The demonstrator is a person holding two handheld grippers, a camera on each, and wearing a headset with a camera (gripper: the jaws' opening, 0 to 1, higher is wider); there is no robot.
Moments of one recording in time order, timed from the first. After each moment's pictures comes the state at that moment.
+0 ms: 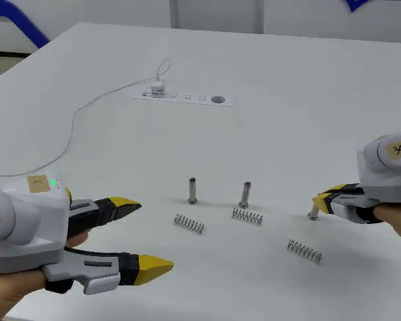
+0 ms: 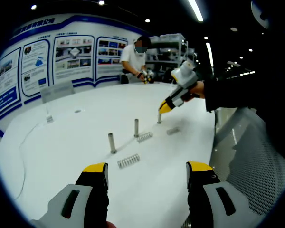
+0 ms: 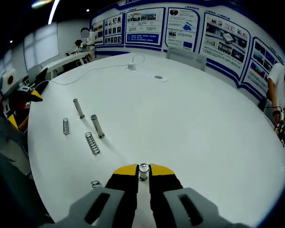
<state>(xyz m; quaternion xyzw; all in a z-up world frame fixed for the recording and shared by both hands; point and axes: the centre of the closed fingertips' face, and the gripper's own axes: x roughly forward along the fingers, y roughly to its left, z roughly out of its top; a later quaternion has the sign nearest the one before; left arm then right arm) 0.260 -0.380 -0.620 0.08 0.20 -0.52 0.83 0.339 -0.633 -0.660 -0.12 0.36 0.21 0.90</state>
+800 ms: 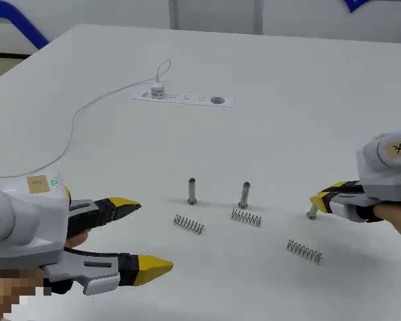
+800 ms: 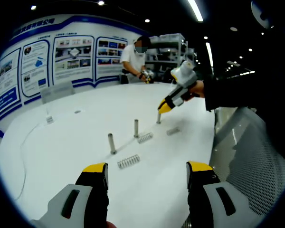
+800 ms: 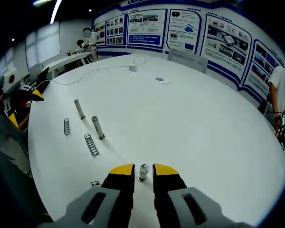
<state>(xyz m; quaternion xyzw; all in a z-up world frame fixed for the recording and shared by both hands) 0.259 -0.381 -0.618 0.08 0.20 -0.52 0.83 0.340 -0.633 -0.654 -0.13 0.35 0.21 0.90</state>
